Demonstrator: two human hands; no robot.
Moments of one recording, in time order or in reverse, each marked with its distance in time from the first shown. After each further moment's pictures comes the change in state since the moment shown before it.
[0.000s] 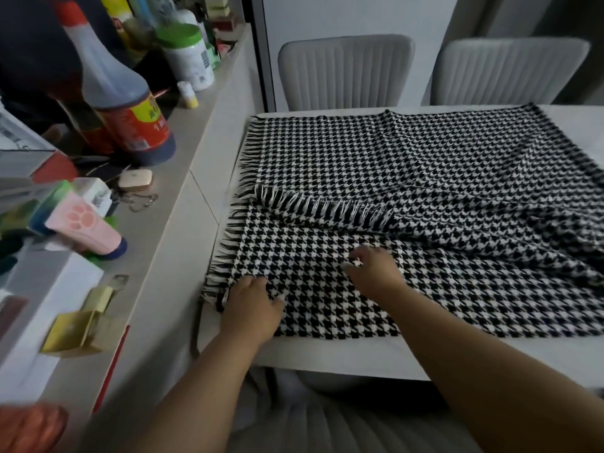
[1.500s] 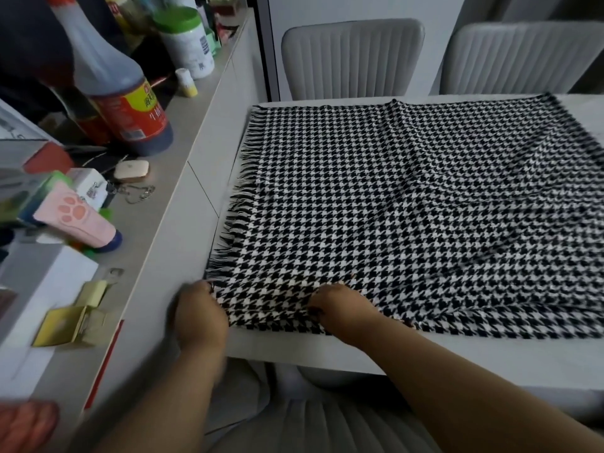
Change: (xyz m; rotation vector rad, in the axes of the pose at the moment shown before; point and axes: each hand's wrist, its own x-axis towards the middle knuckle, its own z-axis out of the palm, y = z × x) left_hand 0.005 -0.054 -0.003 -0.018 0.437 -0.273; right_hand -0.033 -0.006 0.044 -0.373 -0.371 -0.576
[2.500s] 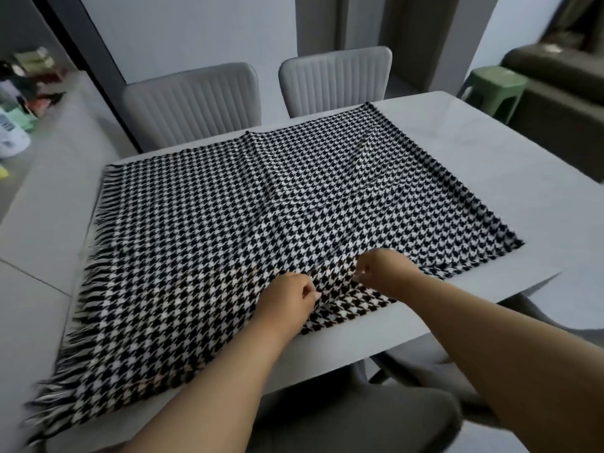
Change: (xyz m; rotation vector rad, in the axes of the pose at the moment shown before) left_hand -0.148 0.266 0.041 -0.175 -0.549 0.925; right_hand -0.187 0.214 -0.077 0.120 0.321 0.644
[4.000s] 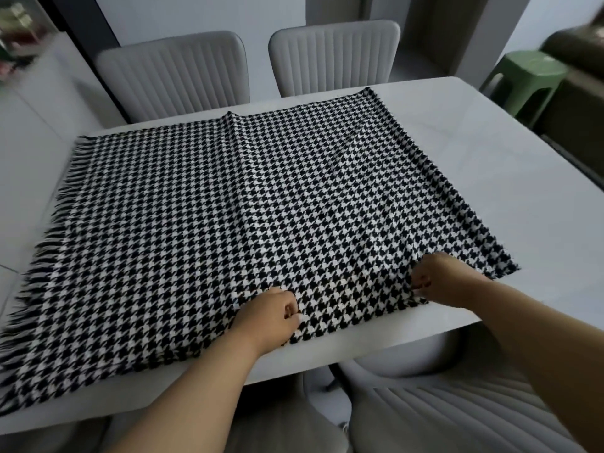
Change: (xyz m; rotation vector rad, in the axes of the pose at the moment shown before) left_hand 0.028 0.045 0.078 0.033 -0.226 -0.173; right_hand 0.007 0.198 -0.044 -0.208 -0.129 -0.092
